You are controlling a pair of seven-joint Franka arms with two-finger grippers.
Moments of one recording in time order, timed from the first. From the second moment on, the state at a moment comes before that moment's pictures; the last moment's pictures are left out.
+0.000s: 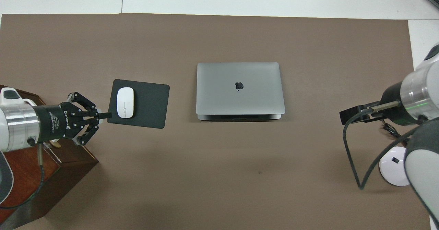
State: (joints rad) left arm -0.02 -0.32 -0.06 -2.31 -0.70 2.19 -1.39; right arm 0.16 -0.09 0.02 -1.66 0.01 1.50 0.01
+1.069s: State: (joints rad) left arm -0.36 -0.26 -0.07 -2.62 -1.58 2.73 -1.46; right arm 0.34 -0.19 0.02 -1.92 -0.04 1.74 -0.12
